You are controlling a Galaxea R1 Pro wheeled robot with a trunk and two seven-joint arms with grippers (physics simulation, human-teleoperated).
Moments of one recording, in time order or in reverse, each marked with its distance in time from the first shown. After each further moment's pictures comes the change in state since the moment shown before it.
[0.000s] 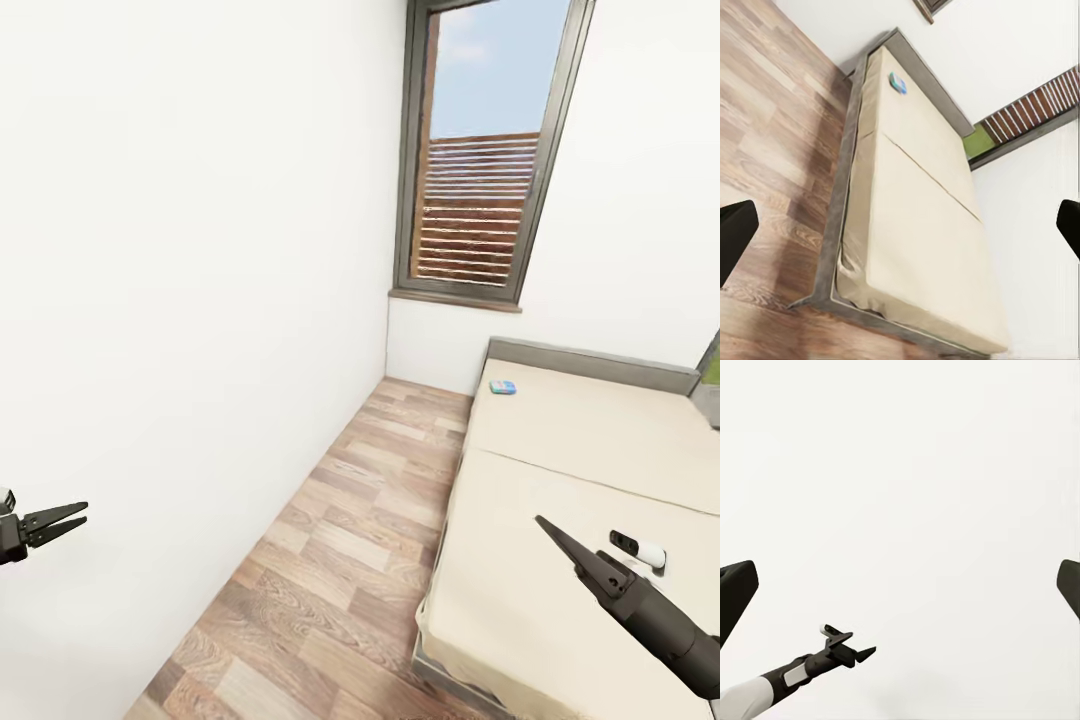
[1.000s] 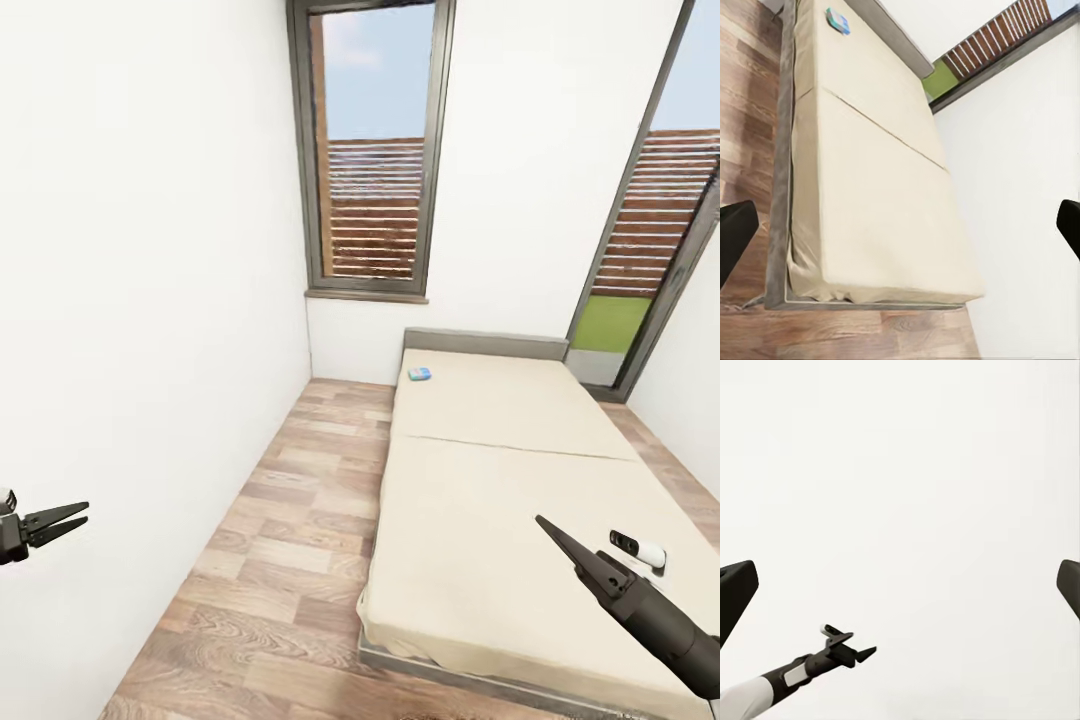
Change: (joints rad) left arm 0.000 -0.002 -0.001 0.000 0.000 -0.001 0.000; right arm 0.000 0.000 0.000 0.000 0.000 0.000 0.000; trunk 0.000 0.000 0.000
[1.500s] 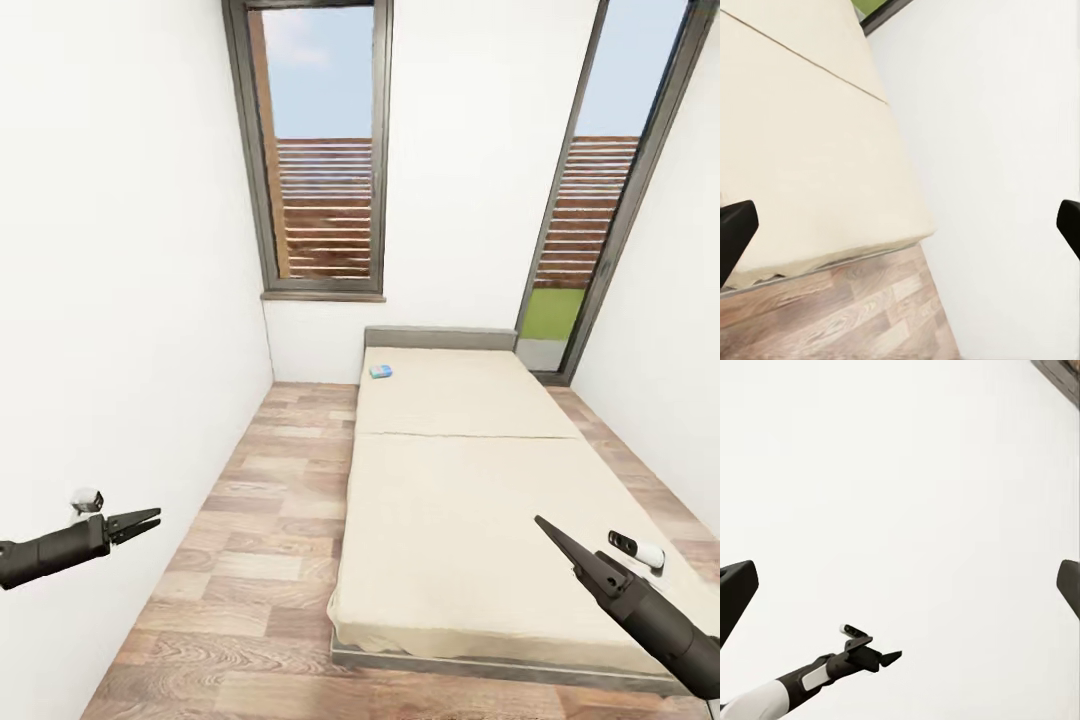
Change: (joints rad) left arm 0.000 -0.175 -0.106 -0.069 -0.009 0.004 0.000; right arm 0.000 0.005 0.000 0.000 0.003 0.000 -0.001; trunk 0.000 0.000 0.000
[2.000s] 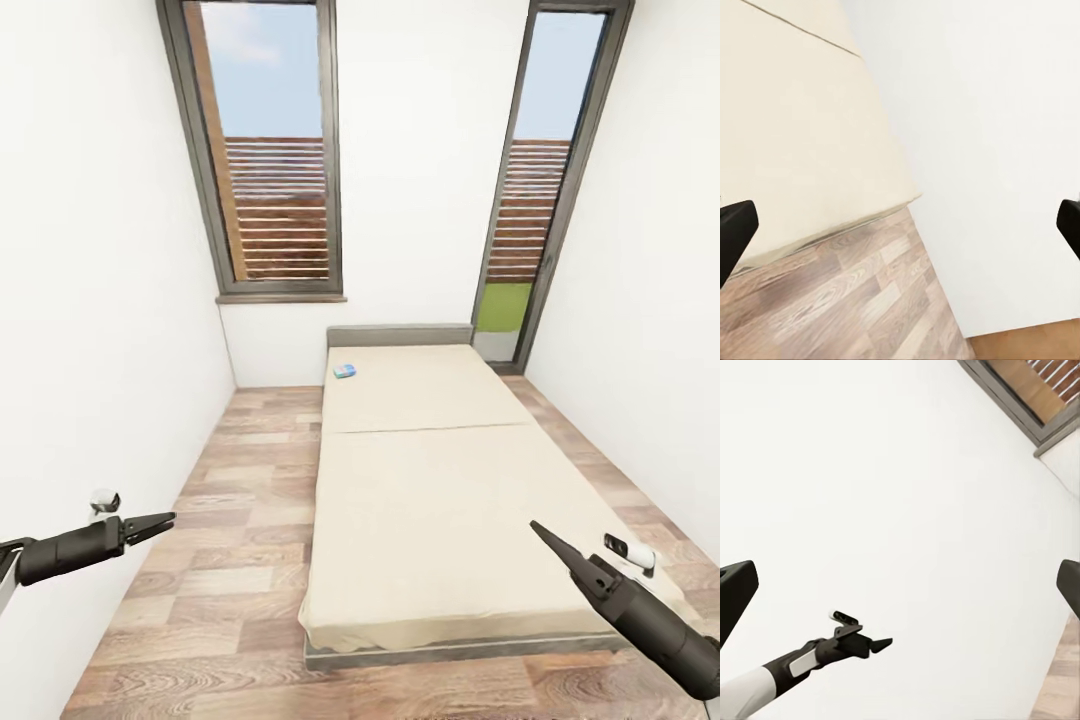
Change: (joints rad) left arm 0.000 -0.026 -0.055 -0.019 0.000 0.001 0.013; right arm 0.000 0.003 0.000 0.002 0.063 -0.002 -0.002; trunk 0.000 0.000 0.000
